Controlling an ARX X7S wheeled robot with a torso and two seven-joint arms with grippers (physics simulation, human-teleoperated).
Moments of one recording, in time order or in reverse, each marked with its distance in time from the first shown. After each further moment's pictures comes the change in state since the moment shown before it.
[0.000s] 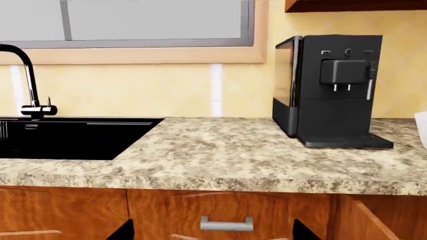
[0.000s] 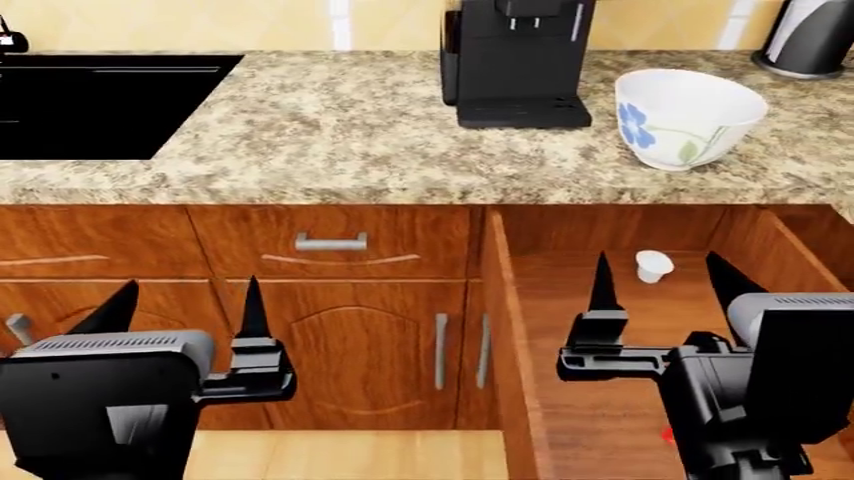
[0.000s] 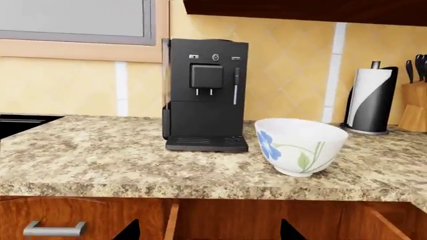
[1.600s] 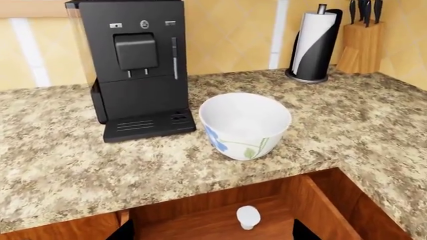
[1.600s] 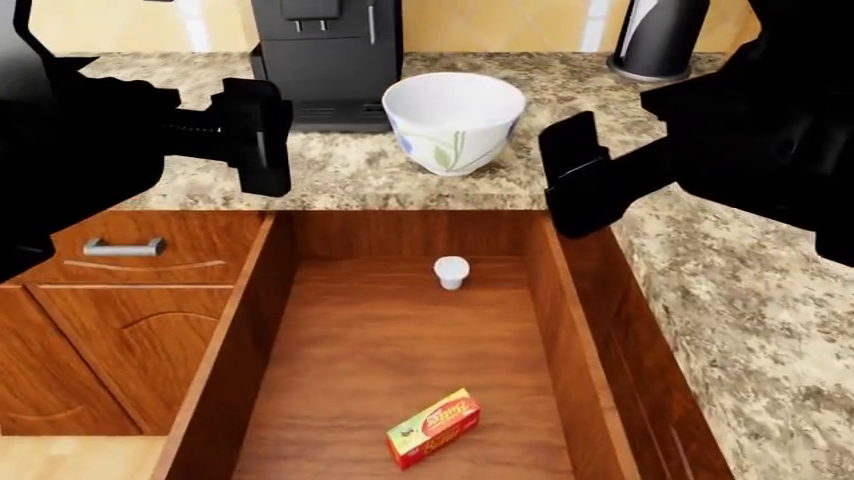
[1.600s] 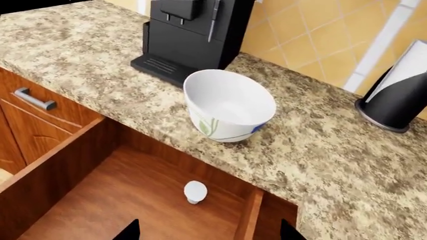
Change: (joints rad) left arm -1.304 -0.270 0.382 -0.815 -1.464 -0.310 -0.608; right arm 1.380 0.173 -0.672 0.884 1.360 0.338 0.485
